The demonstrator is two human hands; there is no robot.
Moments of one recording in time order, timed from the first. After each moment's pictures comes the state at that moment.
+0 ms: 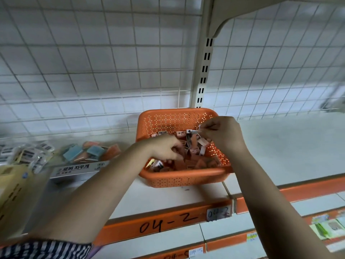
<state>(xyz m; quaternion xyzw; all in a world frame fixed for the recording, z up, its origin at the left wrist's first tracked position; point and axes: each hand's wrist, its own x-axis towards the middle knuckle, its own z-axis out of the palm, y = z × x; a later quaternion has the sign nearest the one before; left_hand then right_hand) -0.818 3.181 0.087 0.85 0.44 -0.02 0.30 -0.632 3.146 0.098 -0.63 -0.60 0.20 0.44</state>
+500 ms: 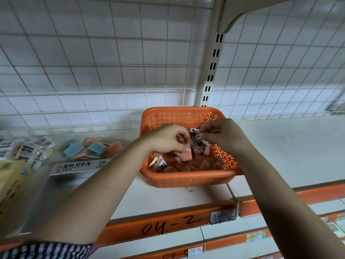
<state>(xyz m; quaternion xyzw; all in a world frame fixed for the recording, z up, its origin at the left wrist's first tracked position) -0.827 3.185 0.092 0.80 0.43 0.14 0.39 -0.630 3.154 0.098 -0.63 -0.65 0.24 0.34</state>
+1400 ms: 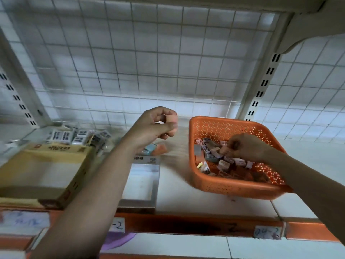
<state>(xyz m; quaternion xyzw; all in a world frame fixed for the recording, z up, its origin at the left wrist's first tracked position) -0.961 3.139 0.122 0.60 0.49 0.47 0.43 -0.661 3.199 0.089 -0.60 -0.79 0.13 0.03</state>
